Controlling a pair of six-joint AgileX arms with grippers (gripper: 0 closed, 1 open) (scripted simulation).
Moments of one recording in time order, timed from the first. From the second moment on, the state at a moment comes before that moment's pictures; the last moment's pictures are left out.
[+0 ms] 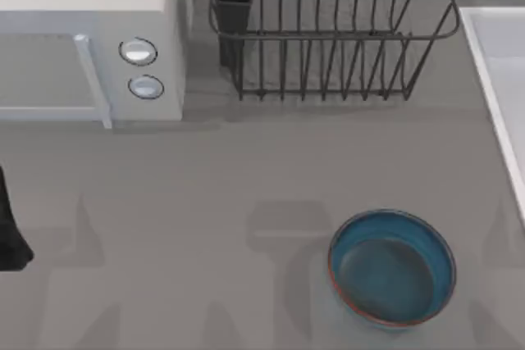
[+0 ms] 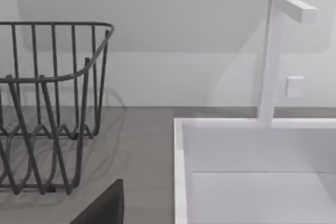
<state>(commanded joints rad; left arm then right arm) 0.00 0.00 0.00 0.00 0.00 0.00 0.00 0.00 0.00 0.00 0.00 0.00</state>
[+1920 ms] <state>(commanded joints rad) 0.00 0.00 0.00 0.00 0.00 0.00 0.49 1.59 1.20 -1.19 0.00 0.50</state>
